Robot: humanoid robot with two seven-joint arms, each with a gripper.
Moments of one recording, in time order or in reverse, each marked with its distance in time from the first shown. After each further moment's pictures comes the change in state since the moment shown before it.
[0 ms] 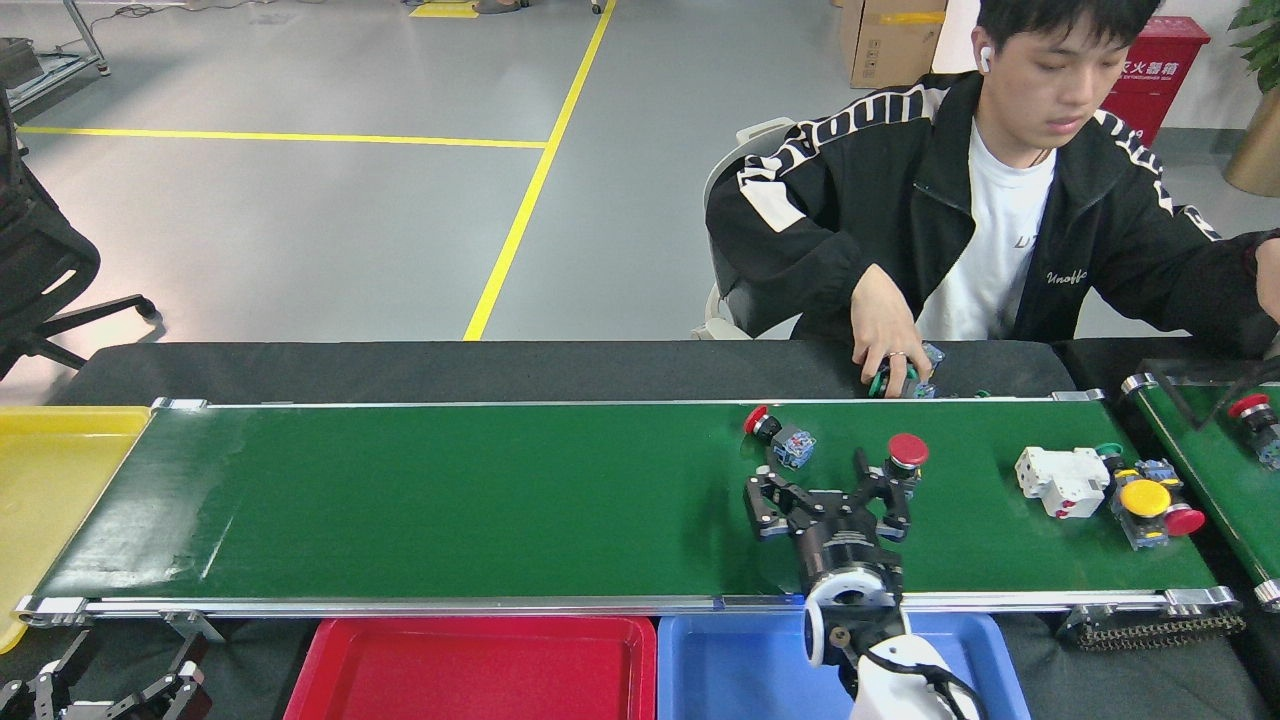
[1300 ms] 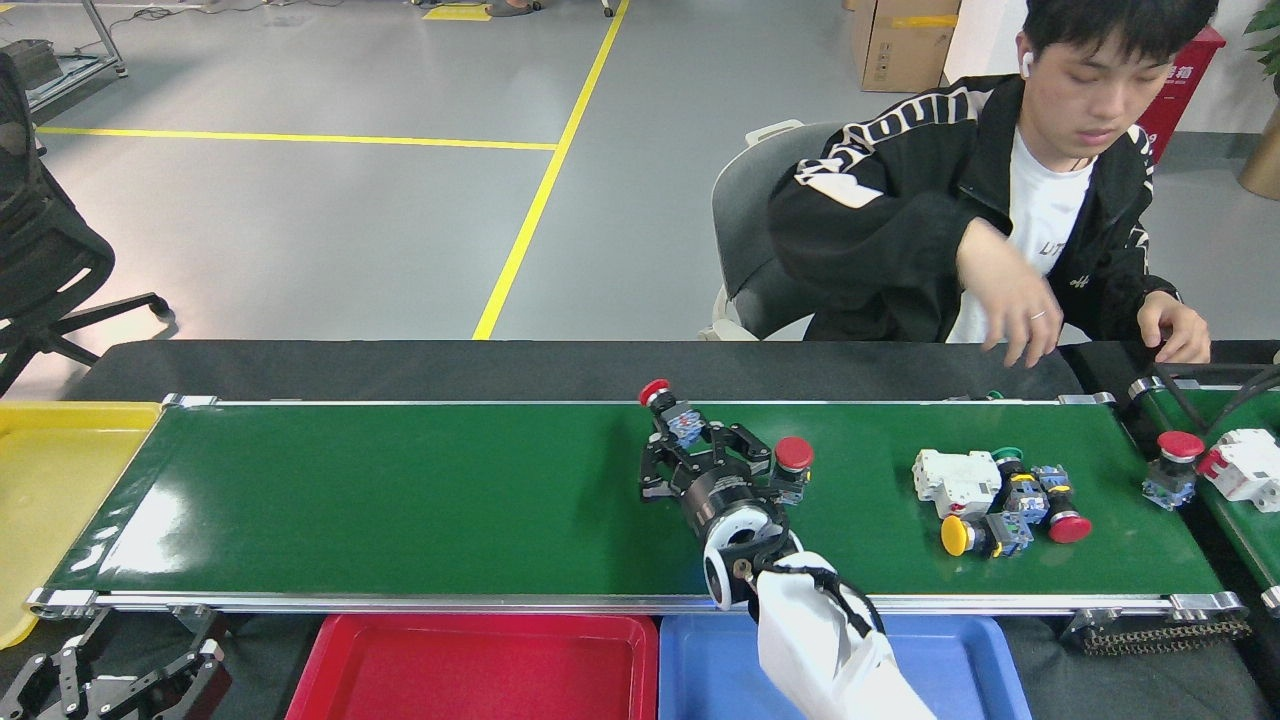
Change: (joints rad) left arm -0.042 -0.012 0.016 0.008 -0.046 0.004 0.000; right arm -0.046 0.047 0.100 -0.076 -0.079 -0.364 -0.001
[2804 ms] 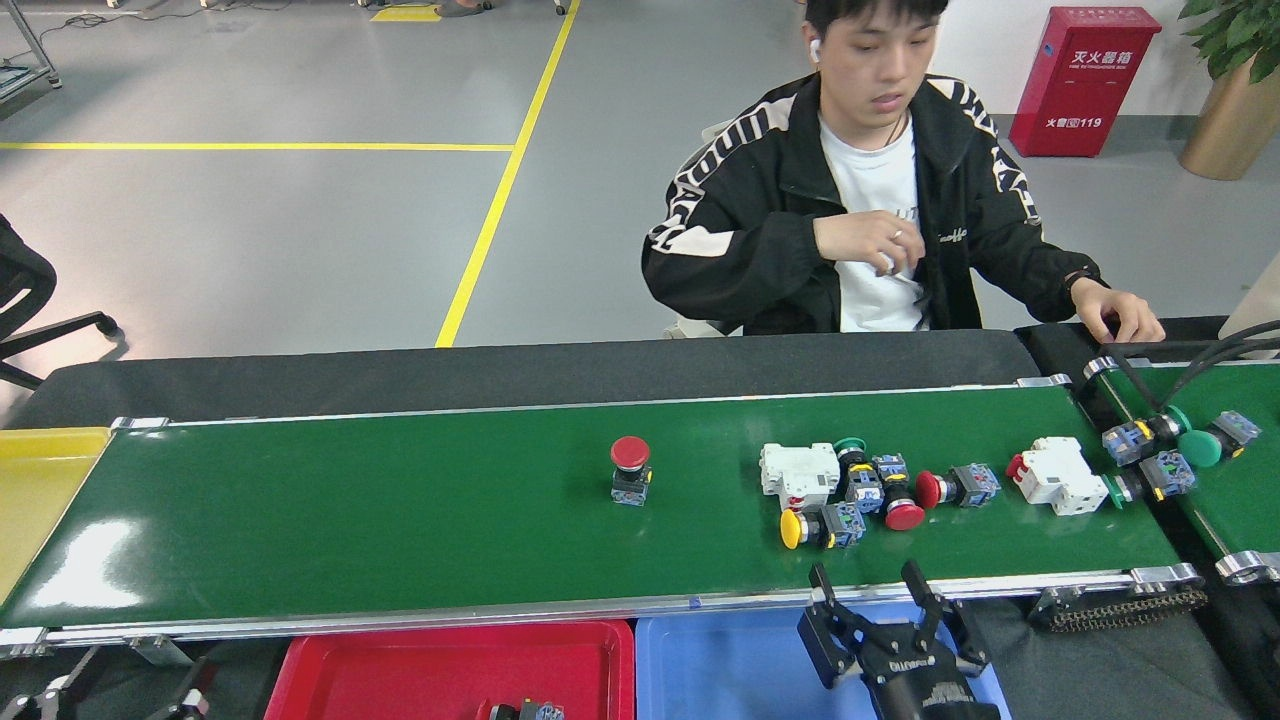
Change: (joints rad) left arm 0.043 -0.012 -0.060 0.005 0.020 -0.191 0.045; right arm 0.609 -0.152 -0.369 -0.522 0.064 0.078 0.003
